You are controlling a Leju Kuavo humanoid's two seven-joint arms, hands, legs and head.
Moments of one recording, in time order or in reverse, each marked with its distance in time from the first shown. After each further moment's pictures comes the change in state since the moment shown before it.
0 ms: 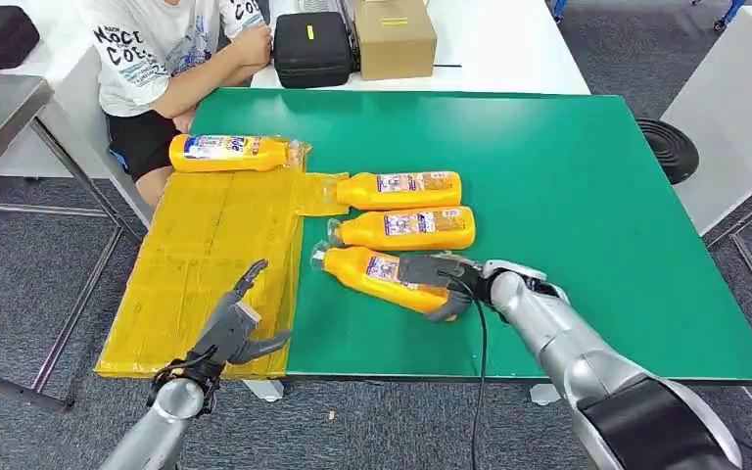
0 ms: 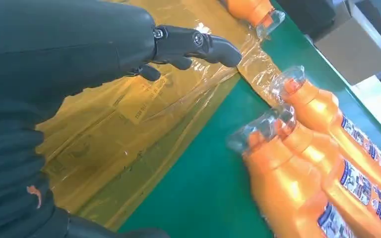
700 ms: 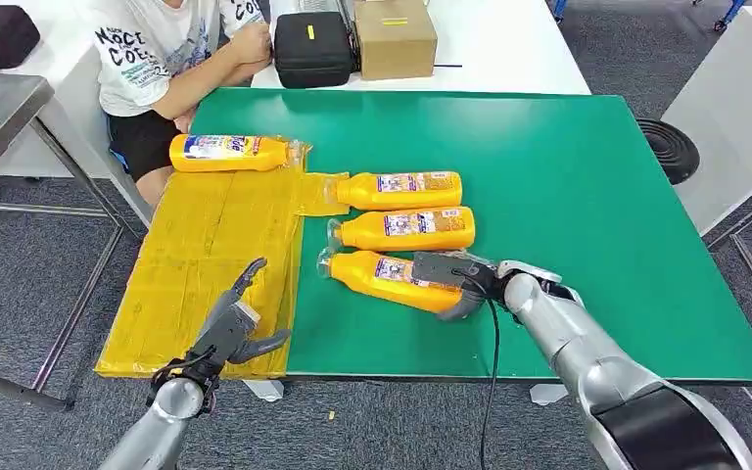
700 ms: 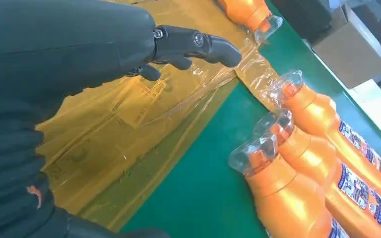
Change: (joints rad) left arm 0.002 0.002 0.000 -0.009 -0.003 0.009 -0.003; right arm 0.034 -0.049 -0.044 -0.061 0.030 -0.010 0.002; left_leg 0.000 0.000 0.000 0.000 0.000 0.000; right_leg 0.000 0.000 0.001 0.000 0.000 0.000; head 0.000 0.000
